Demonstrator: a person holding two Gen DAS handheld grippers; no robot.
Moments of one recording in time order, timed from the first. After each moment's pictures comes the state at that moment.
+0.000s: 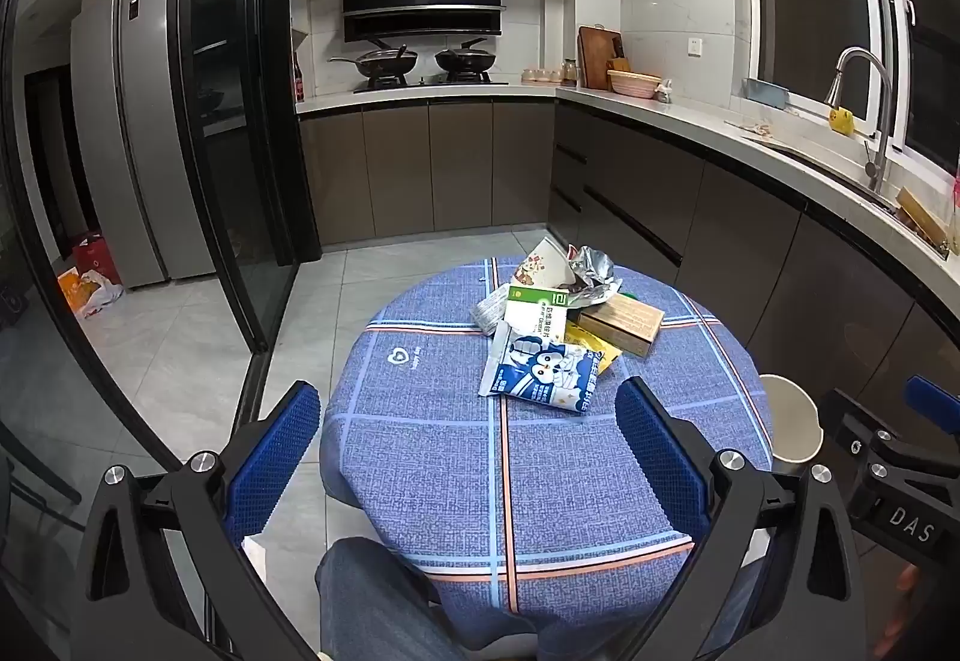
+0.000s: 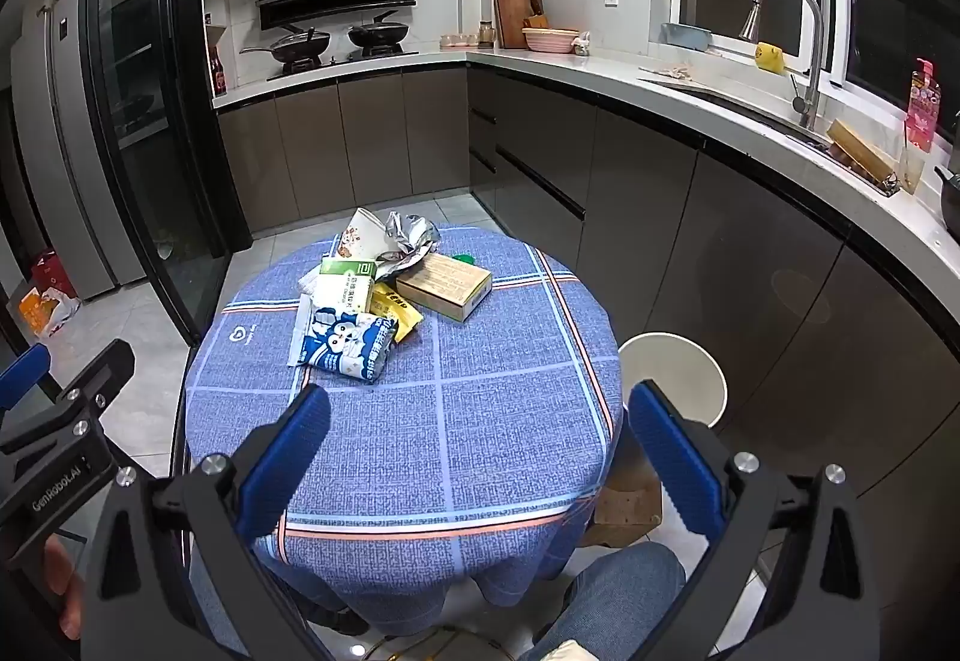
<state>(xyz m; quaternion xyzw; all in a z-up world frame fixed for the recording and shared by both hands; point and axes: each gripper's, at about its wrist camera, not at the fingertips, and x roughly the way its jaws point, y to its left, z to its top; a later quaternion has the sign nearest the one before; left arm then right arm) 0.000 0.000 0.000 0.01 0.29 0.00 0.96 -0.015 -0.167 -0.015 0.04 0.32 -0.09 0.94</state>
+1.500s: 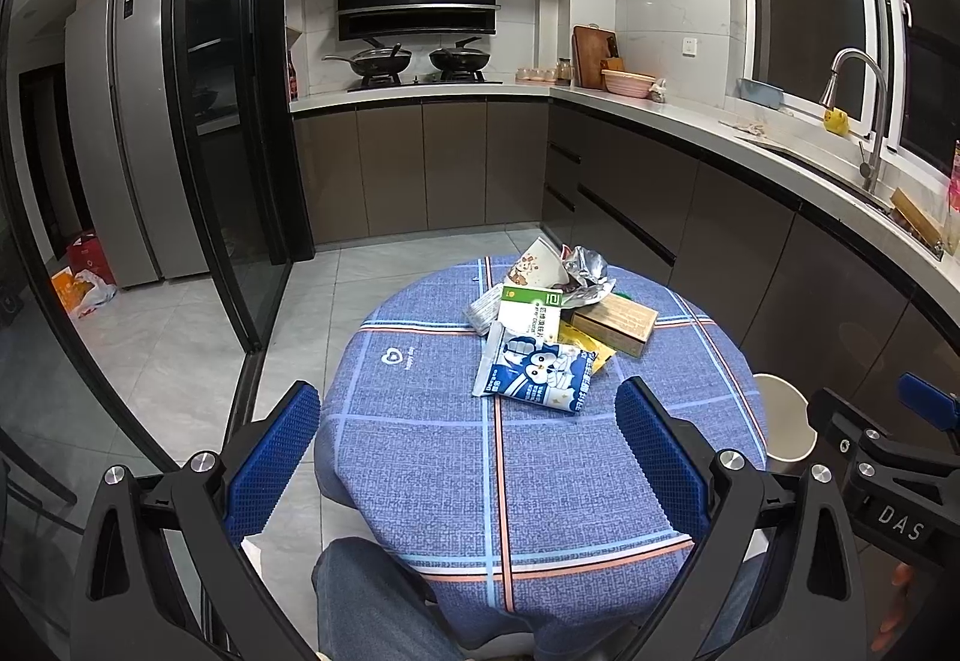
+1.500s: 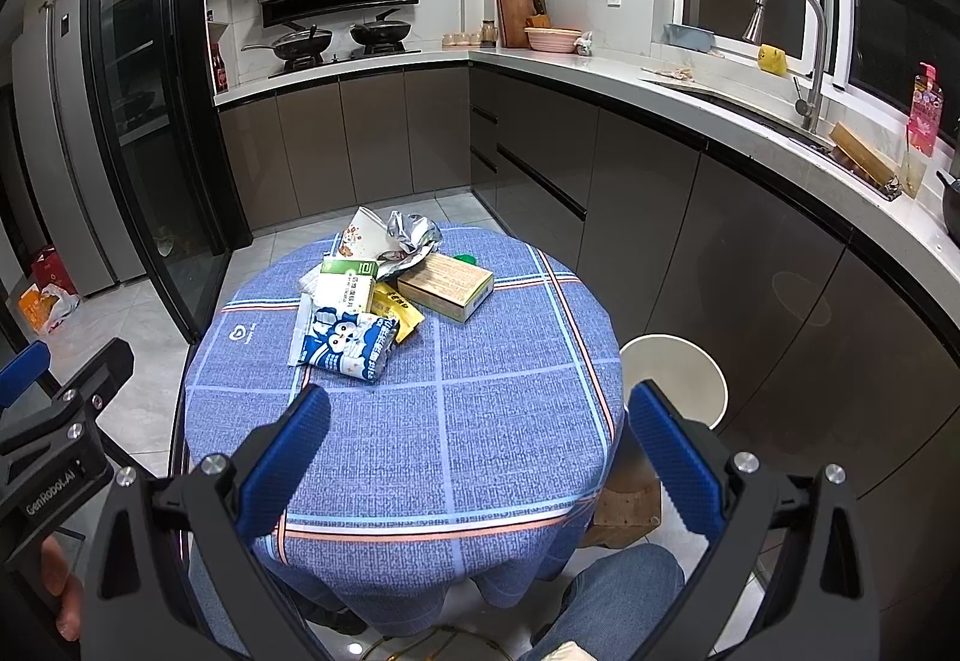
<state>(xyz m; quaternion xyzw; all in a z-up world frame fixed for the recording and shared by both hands) 0.000 0.001 0.001 0.01 0.29 -0.01 0.96 -0.013 -0.165 -0.018 0.04 0.32 -0.09 0.94</state>
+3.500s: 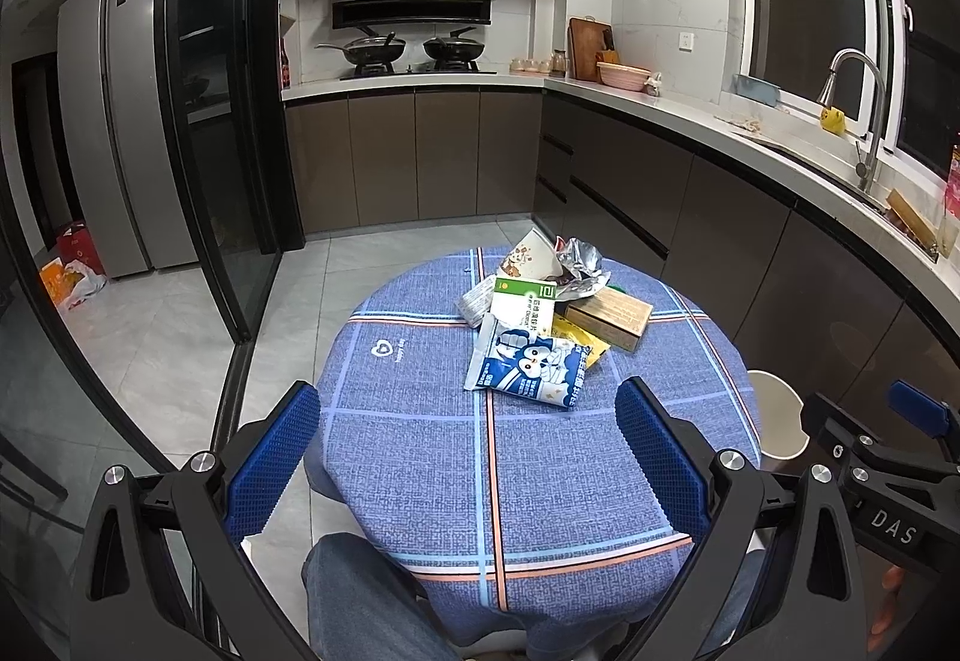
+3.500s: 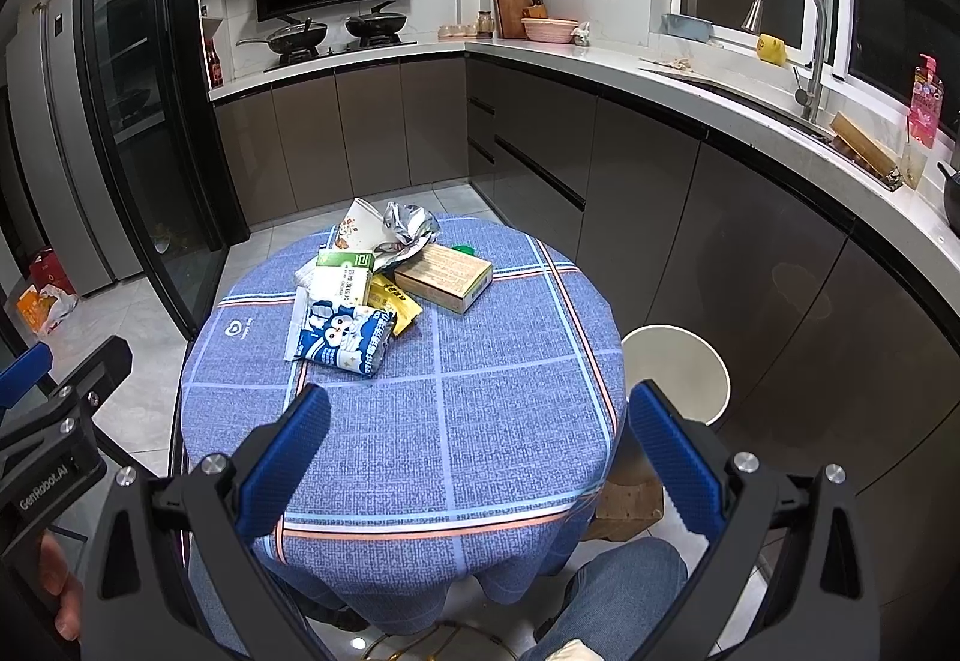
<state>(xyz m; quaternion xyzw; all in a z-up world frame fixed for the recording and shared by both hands) 0.009 -0.003 -0.001 0.00 0.30 -0.02 0.95 -0.006 -0.167 -0.029 0.04 0.33 -0.09 0.94</state>
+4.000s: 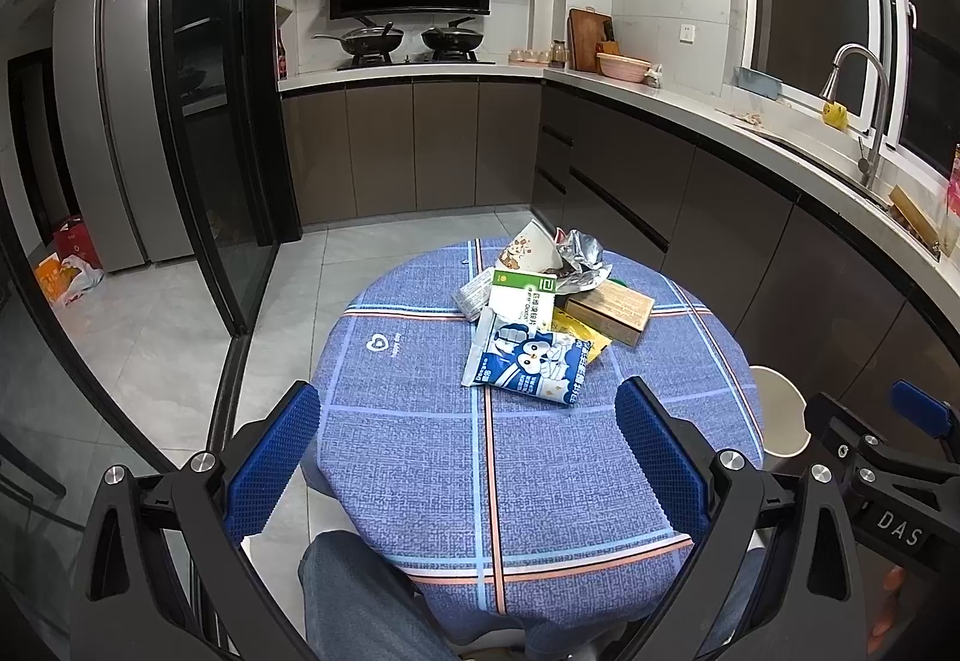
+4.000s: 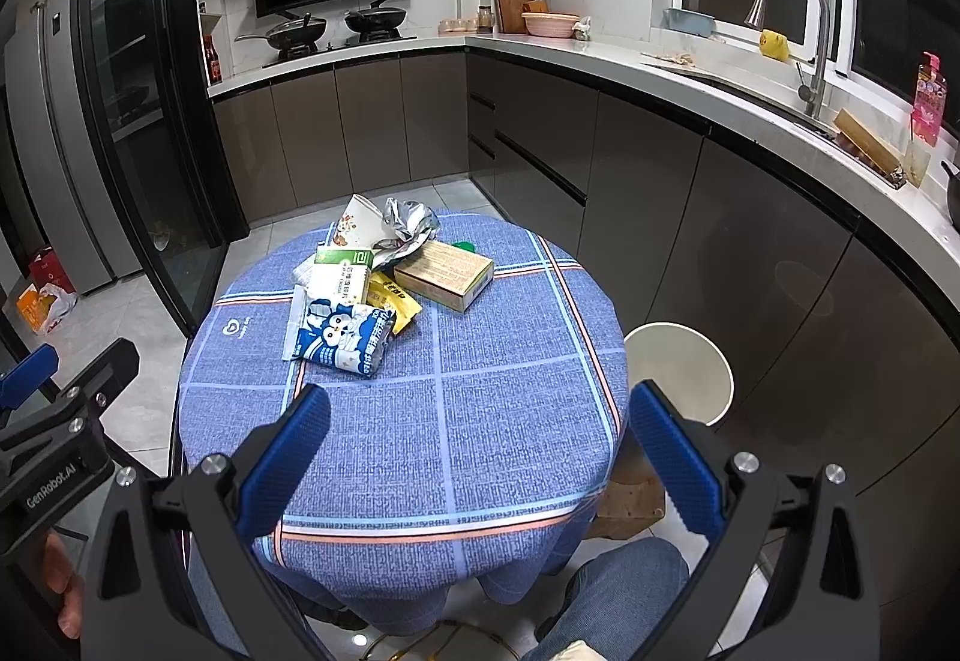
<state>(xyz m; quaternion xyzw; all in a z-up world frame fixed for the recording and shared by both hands) 0.022 -0.002 -0.007 0.00 0.31 -0.02 0.95 0.002 -0.167 -0.029 0.04 0.34 -0.09 0.94</state>
